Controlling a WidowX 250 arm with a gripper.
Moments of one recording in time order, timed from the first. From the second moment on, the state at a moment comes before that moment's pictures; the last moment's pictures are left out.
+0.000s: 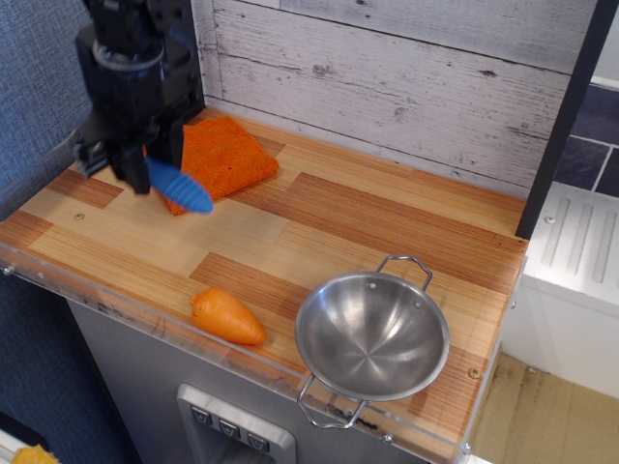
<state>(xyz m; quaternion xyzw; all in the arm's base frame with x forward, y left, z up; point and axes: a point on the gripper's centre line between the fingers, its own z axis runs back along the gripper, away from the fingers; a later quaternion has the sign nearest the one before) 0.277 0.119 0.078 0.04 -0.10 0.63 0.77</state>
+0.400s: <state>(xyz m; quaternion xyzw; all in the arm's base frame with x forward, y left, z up) 0.317 0.122 0.066 0.04 -0.10 0.62 0.78</state>
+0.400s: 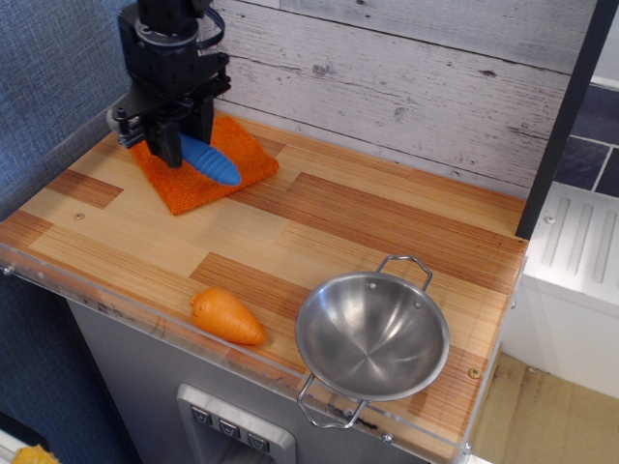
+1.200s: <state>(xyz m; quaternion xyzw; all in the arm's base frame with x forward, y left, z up) 0.356 0.118 0.017 0.06 -0.08 0.58 0.80</state>
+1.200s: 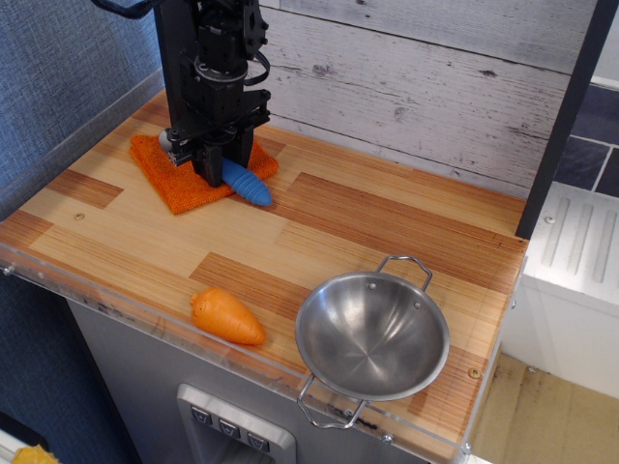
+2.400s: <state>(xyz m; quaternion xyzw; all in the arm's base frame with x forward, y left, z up) 0.345 0.120 0.059 0.05 -0.09 0.58 0.81</state>
